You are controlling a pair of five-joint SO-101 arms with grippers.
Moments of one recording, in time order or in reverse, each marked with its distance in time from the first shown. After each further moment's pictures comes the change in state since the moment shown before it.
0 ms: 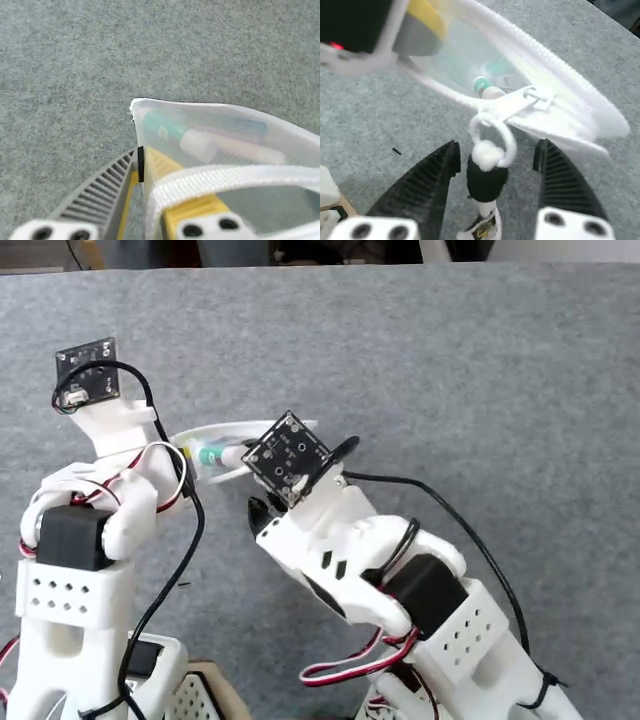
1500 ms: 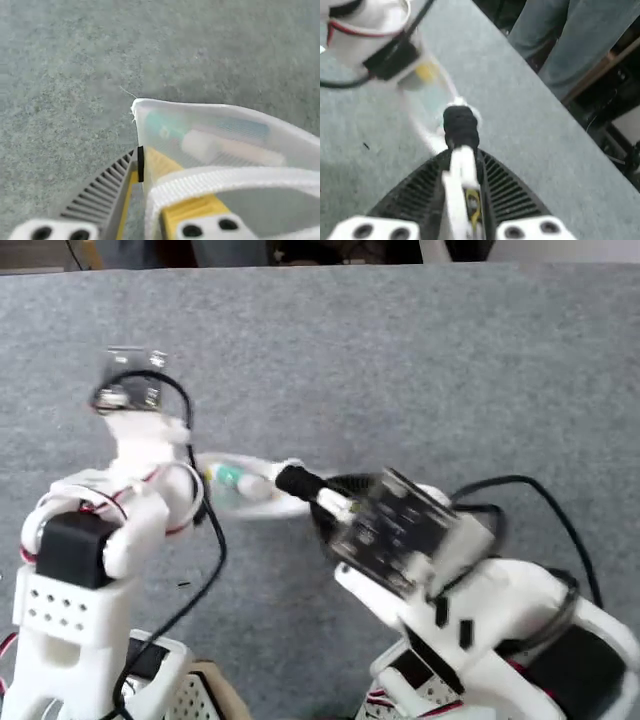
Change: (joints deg) left arm 8.3 0.0 -6.6 9.9 -12.1; right arm 5.5 -0.4 -37.4 28.8 17.0
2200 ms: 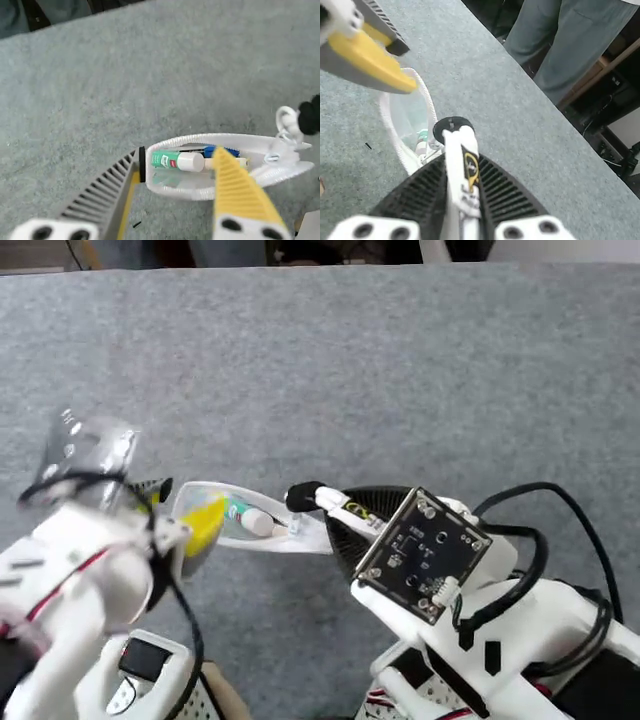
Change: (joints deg) left arm 2.5 -9.7 -15.5 11.4 -9.9; right arm 0.6 0.1 -5.2 3.9 0.1
